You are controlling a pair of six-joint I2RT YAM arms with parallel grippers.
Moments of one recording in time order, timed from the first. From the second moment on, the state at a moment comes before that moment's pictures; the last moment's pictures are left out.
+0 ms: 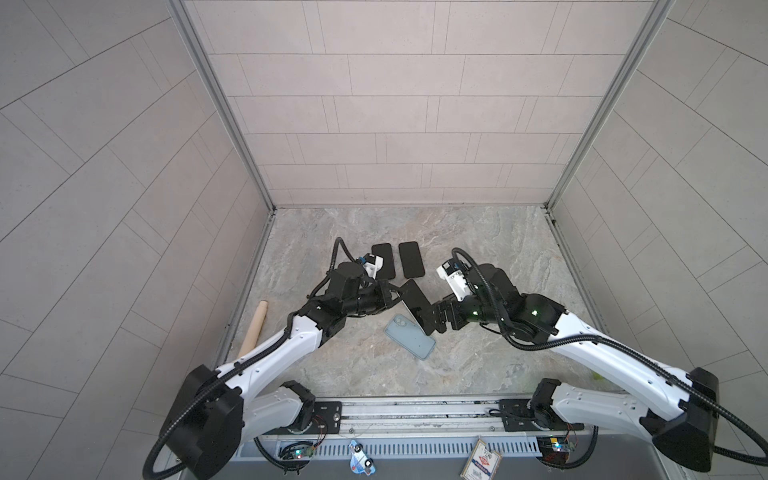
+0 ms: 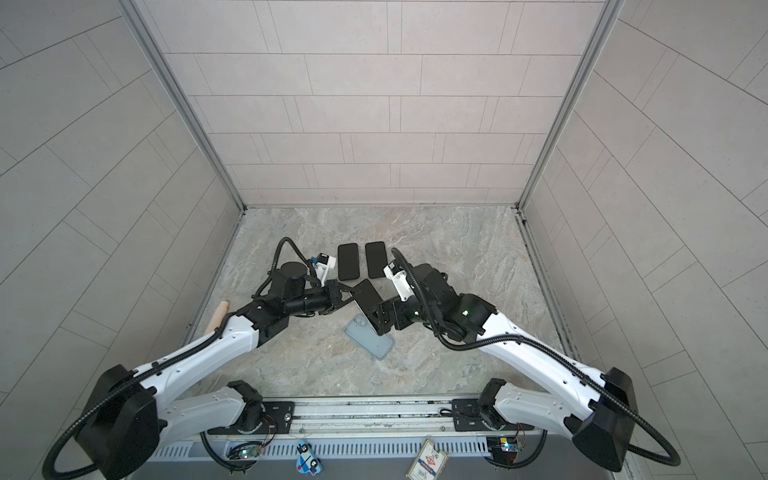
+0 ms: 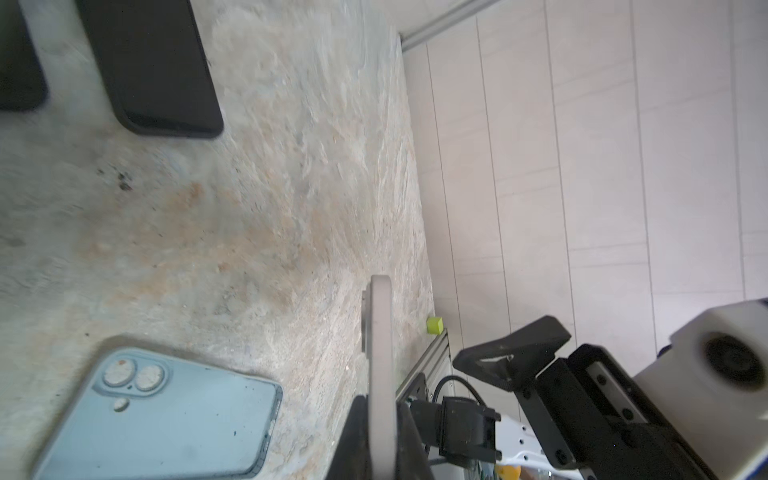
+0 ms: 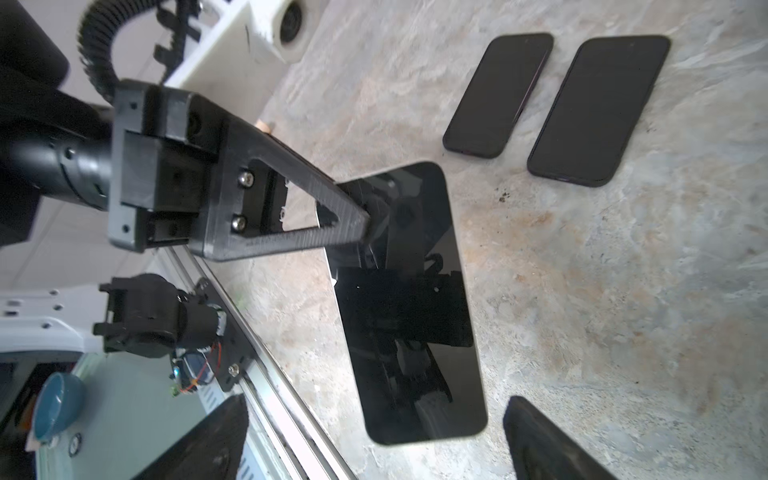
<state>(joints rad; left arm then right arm) -0.53 1.12 0.64 0.04 0.53 -0.96 0.78 1.05 0.92 -0.50 -0.21 0.48</state>
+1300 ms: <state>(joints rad) -0.45 1.07 0.47 0.68 0.47 -1.36 0.66 1.03 0.52 0.51 -0.31 1.35</state>
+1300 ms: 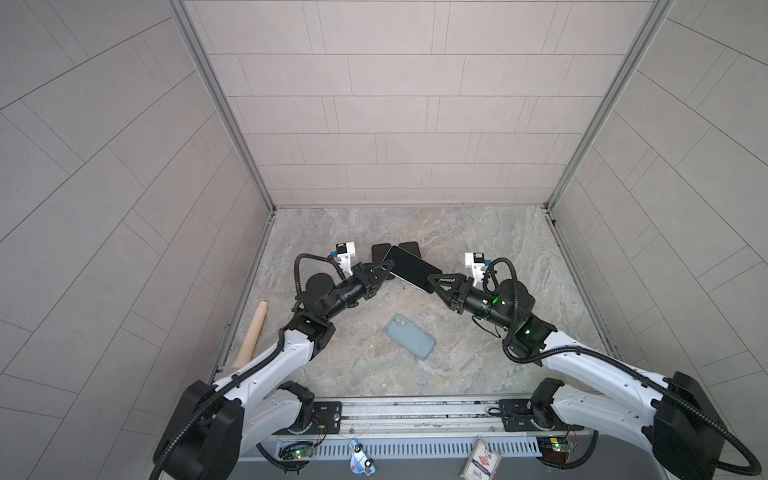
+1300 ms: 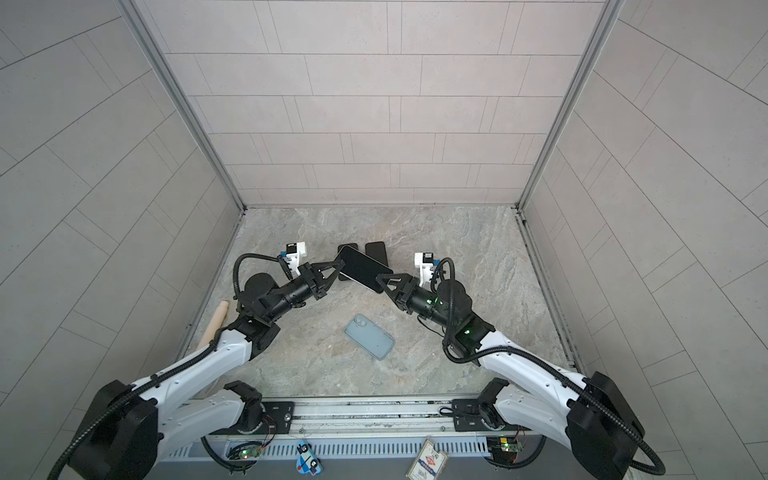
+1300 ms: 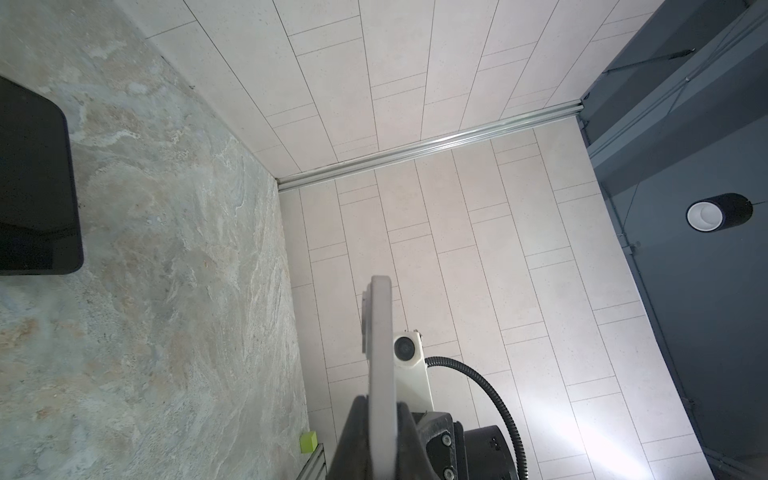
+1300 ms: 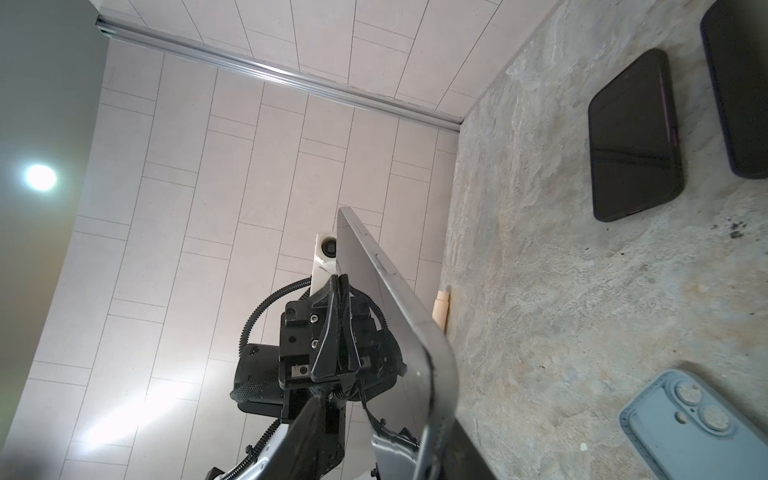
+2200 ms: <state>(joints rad) -0.45 1.01 0.54 0.36 0.46 -1.22 0.66 0.94 0.59 0.27 -0.31 1.27</state>
